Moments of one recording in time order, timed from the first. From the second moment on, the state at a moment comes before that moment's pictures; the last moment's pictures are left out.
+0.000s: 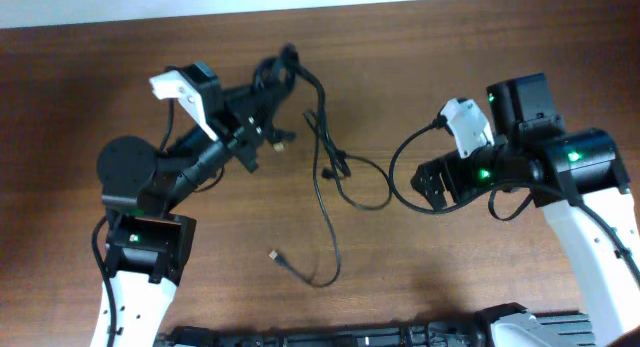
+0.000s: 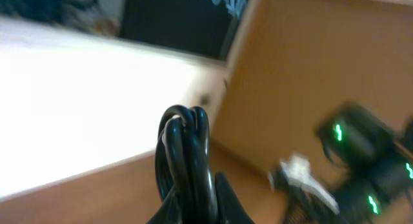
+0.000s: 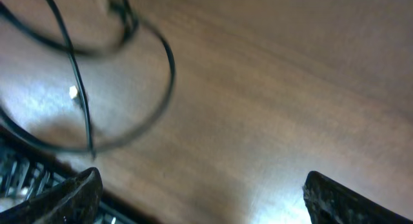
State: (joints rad) left arm -0.20 1.03 0.93 0.25 0.70 -0.40; right arm 0.16 1.25 1.38 -1.31 -0.29 -0.16
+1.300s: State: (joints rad) left arm -0.39 1.10 0.93 0.21 1.10 -0.23; right arm 0.17 1.24 1.51 -1.12 -1.07 -0.84
